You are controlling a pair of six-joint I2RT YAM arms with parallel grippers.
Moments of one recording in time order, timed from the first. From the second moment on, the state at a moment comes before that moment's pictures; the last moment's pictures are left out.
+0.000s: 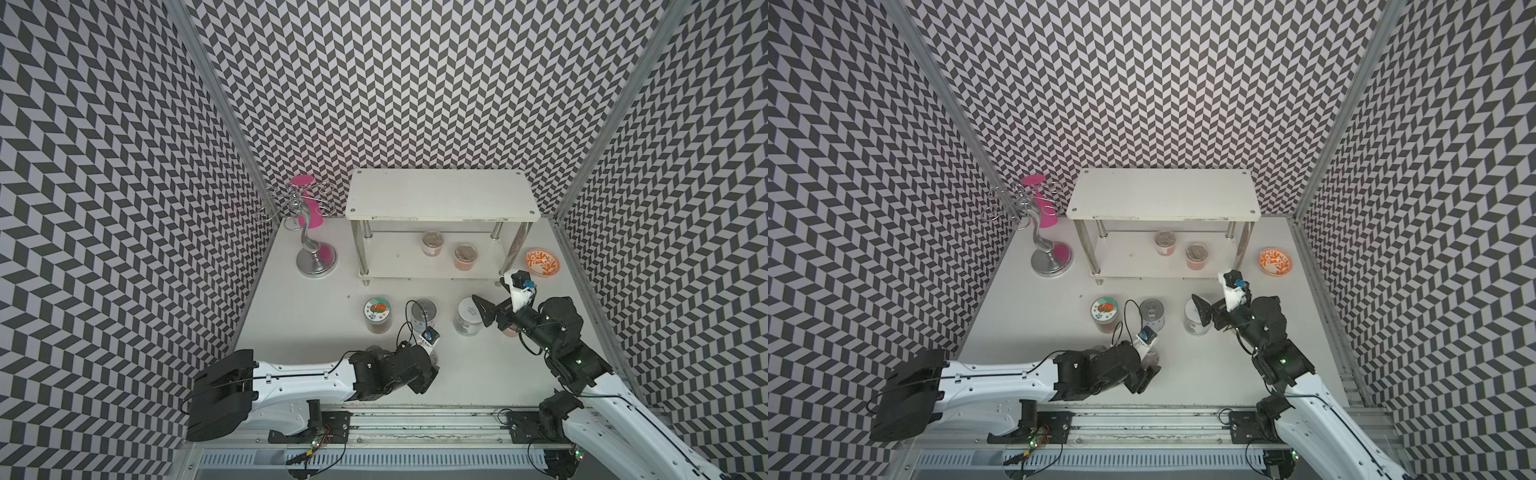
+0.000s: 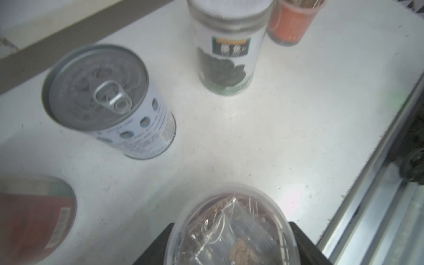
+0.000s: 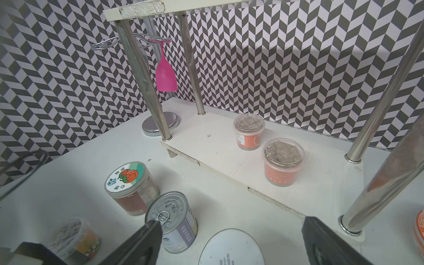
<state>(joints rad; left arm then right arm) -1.29 1.26 0.59 -0.17 -0.31 -0.41 0.42 0.68 0.47 0.01 -0.16 0.04</state>
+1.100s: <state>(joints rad) -1.21 1.28 0.62 -0.16 -0.32 -0.40 0.42 0.67 0.47 0.00 -0.16 0.04</state>
